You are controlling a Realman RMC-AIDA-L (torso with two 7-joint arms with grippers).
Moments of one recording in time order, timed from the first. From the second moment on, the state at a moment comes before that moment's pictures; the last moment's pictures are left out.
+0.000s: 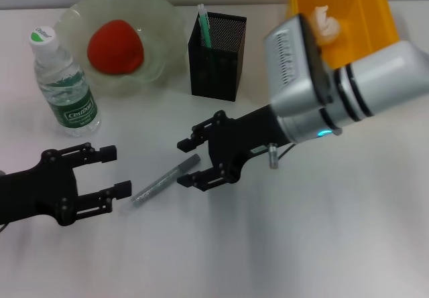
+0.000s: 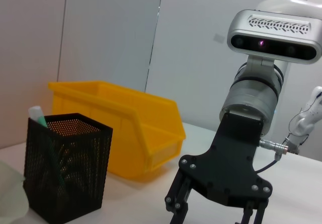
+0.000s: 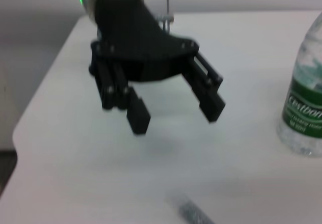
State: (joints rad) left arm -0.35 -2.00 0.56 0.49 2.02 1.75 -1.04; right arm 0.87 2.08 -1.51 -0.50 -1.74 -1.19 1.35
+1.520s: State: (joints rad) left arm -0.37 -2.02 0.51 0.49 2.02 1.74 -1.05; right arm 1.03 2.09 -1.94 -0.47 -1.66 -0.95 1.51
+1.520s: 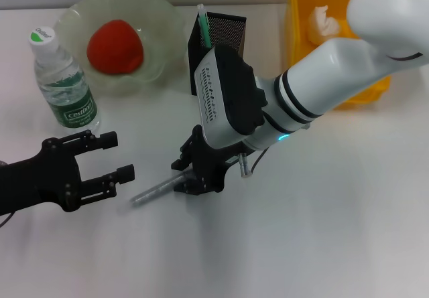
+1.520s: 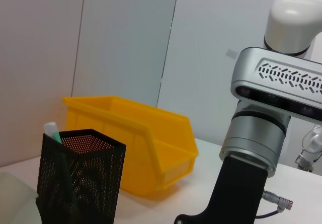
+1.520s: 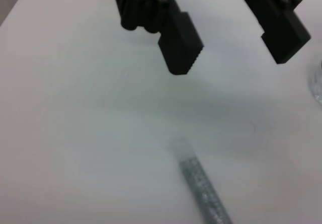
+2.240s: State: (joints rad) left arm -0.37 -2.03 0.51 0.49 2.00 1.74 -1.05; right arm 1.03 2.09 -1.96 -0.47 -1.66 -0.95 1.51
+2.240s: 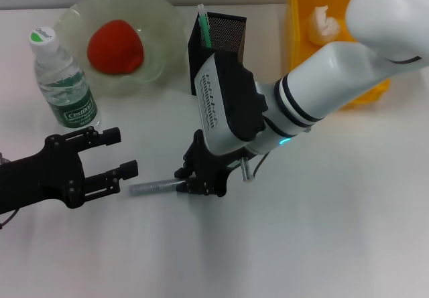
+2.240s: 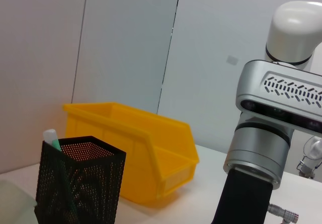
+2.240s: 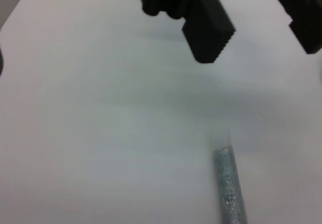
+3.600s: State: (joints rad) left arm -0.36 -2.04 0.42 0.48 2.00 1.75 -1.05; right arm 0.69 2.09 -1.57 -0.66 -1.63 -1.04 1.32
